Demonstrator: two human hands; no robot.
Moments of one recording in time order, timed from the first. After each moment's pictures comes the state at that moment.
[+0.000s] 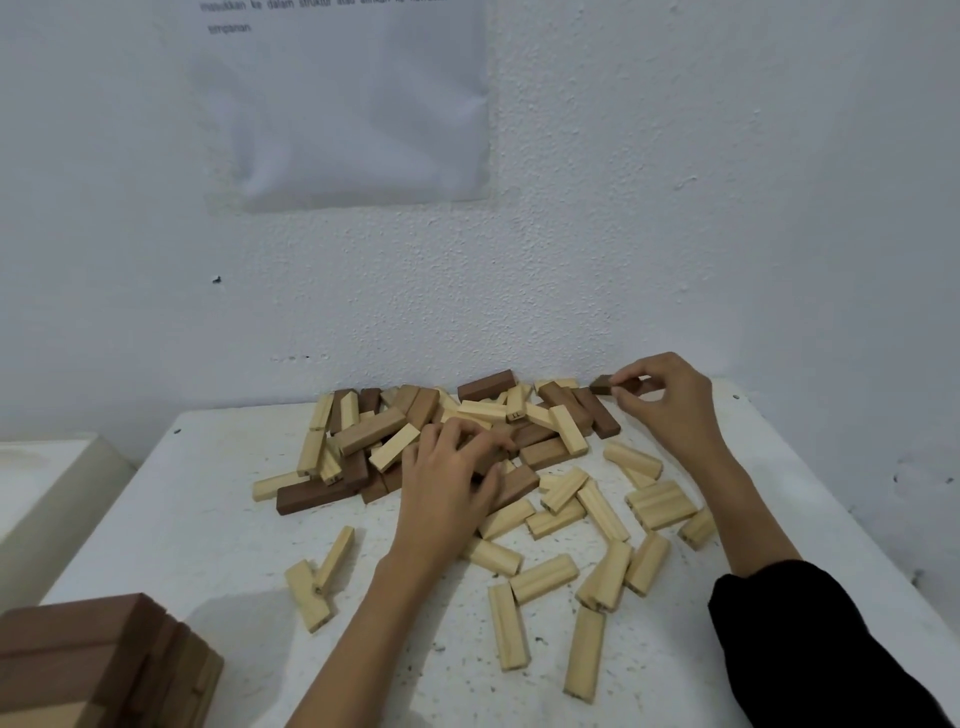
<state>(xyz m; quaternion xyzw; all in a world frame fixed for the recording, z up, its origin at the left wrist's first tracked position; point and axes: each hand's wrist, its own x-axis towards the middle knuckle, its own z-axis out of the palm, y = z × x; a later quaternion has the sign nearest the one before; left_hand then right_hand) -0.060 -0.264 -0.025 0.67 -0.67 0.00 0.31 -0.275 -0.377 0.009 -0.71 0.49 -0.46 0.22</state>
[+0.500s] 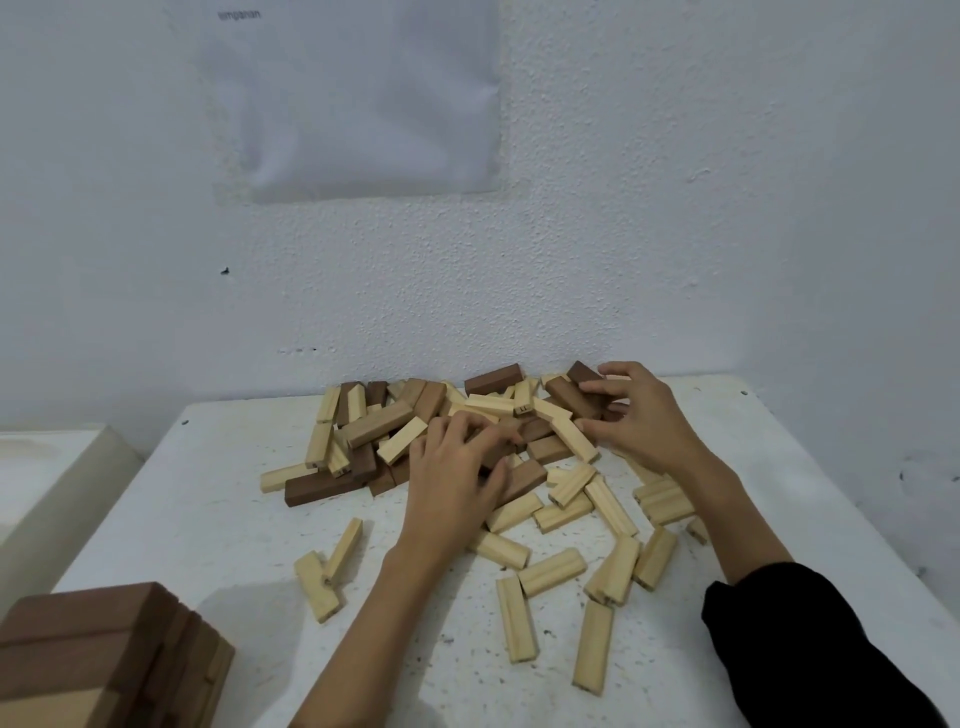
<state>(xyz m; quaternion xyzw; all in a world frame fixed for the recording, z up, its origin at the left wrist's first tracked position) -0.059 -0.263 -0.022 0.67 -0.68 0.00 0.31 -0.254 -0.371 -0.004 -0.77 0.47 -0.34 0.27</state>
